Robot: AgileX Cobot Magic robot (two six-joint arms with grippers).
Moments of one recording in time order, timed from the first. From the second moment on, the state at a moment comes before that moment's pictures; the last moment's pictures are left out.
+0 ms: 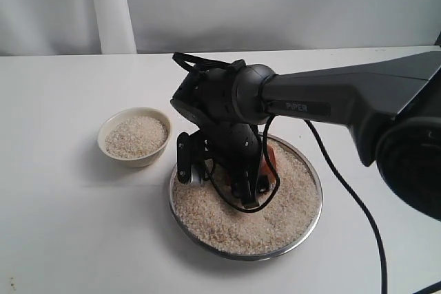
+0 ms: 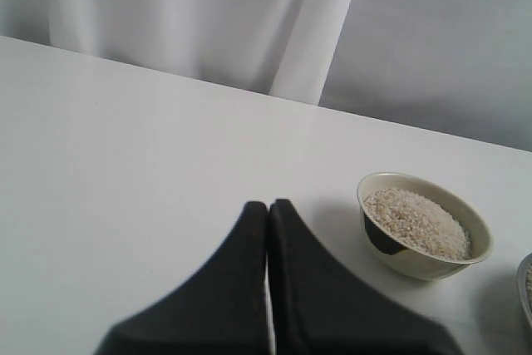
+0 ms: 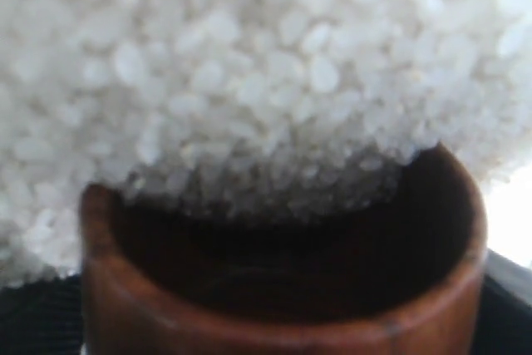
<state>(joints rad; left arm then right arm) 0.04 0.00 0.00 0.02 0.27 -0.25 0.79 2.30 -1.68 -0.42 1.18 -0.67</state>
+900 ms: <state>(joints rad) 0.04 0.00 0.00 0.02 0.27 -0.25 0.71 2.13 -1.41 -0.21 0.79 -0.65</state>
